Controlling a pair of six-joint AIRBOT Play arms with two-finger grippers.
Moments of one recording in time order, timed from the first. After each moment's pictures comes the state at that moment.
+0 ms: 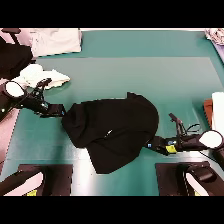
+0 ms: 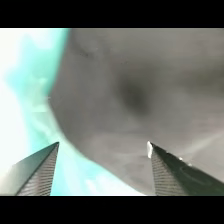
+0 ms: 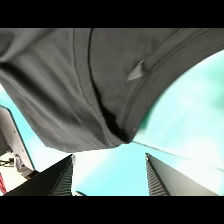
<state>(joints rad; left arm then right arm) 0.02 -1.10 0.91 1.22 -1.24 -1.40 0.21 -0.53 0.31 -0.83 1.21 1.81</state>
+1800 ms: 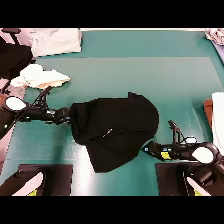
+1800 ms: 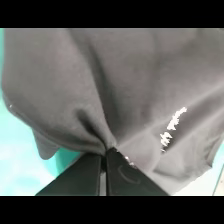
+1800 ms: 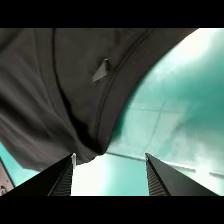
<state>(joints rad) 0.01 -0.98 0.69 0.88 -1.11 -1.44 0.48 -0.40 0.19 -0.99 0.96 2.17</state>
